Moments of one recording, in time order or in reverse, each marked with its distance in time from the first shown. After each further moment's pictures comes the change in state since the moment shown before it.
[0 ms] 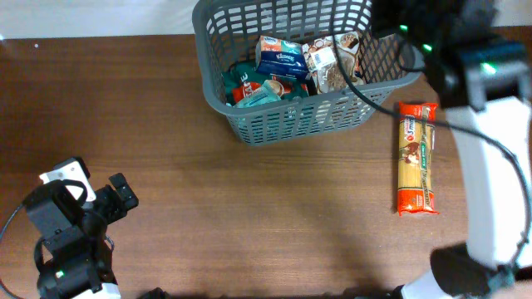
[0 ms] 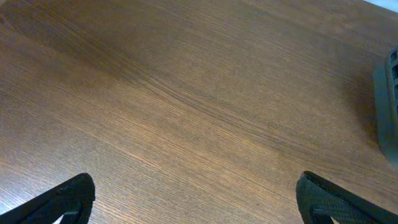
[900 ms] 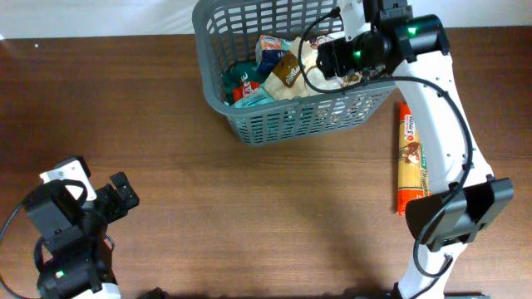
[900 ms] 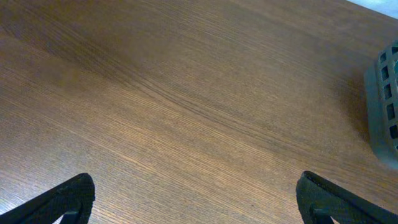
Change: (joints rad) left arm 0.000 0.000 0.000 0.008 0.022 0.000; right arm 0.000 0.271 0.010 -0.325 -0.109 -0.001
